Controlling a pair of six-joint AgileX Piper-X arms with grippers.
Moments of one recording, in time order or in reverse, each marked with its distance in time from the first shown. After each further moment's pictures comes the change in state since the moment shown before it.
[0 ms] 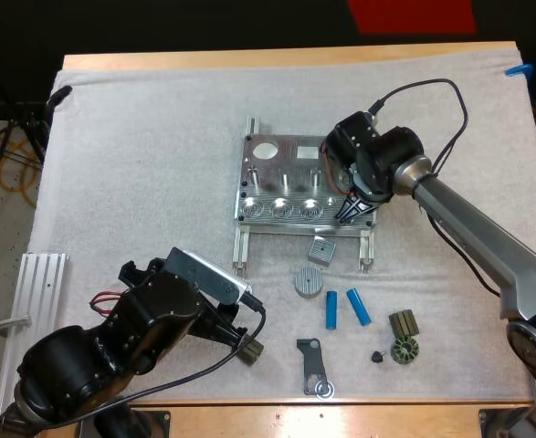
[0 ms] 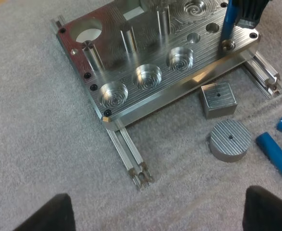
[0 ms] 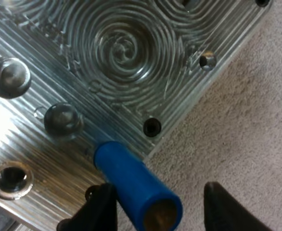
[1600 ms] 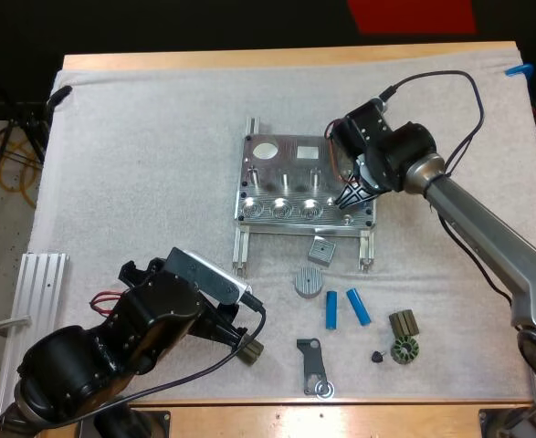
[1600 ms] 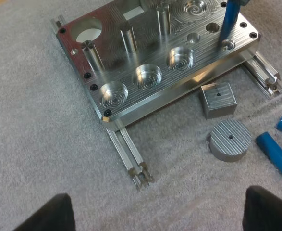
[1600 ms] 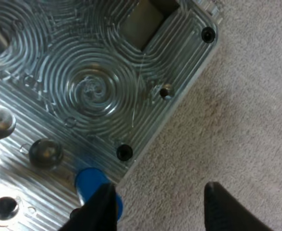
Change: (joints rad) left arm 0.000 0.000 0.000 0.000 0.000 0.002; right arm -0.011 -0.048 0.000 -0.065 -0.009 0.042
